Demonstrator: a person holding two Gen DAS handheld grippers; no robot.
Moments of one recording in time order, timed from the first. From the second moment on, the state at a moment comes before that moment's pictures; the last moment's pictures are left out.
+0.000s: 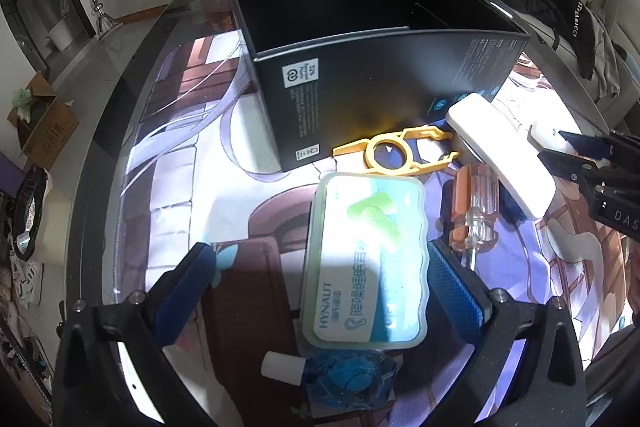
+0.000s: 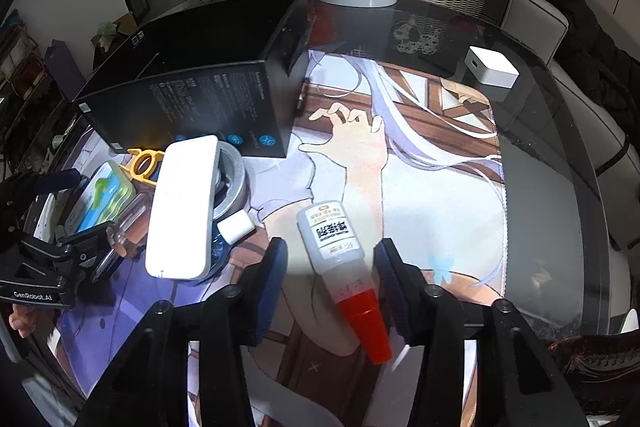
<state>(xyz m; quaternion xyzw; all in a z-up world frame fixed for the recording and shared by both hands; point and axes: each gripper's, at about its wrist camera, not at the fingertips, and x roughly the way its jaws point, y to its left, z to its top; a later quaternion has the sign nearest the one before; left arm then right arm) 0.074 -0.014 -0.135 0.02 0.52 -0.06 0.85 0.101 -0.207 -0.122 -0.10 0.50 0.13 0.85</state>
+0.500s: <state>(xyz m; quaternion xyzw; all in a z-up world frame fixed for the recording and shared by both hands) 0.072 -0.016 -0.112 0.05 0.51 -0.11 0.85 0.080 -0.183 -0.123 -0.11 0.50 0.17 0.84</state>
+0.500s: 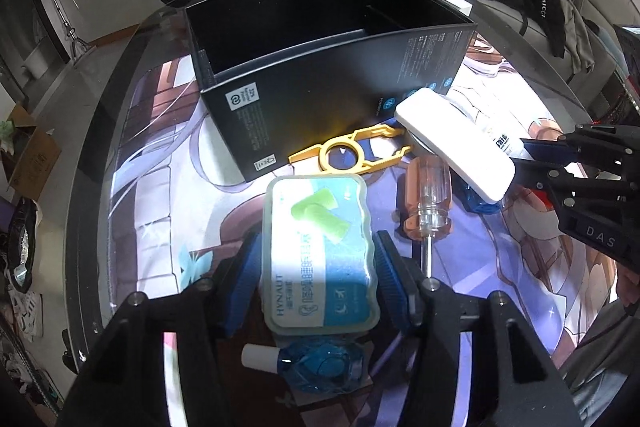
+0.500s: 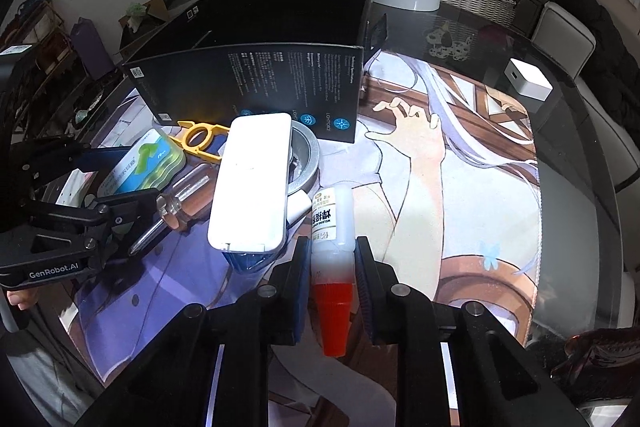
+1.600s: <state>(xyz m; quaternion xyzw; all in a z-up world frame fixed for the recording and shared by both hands) -0.035 0.007 0.023 0.03 0.11 -0.07 0.99 -0.018 -0.185 0.007 -0.04 0.12 0.21 0.97</state>
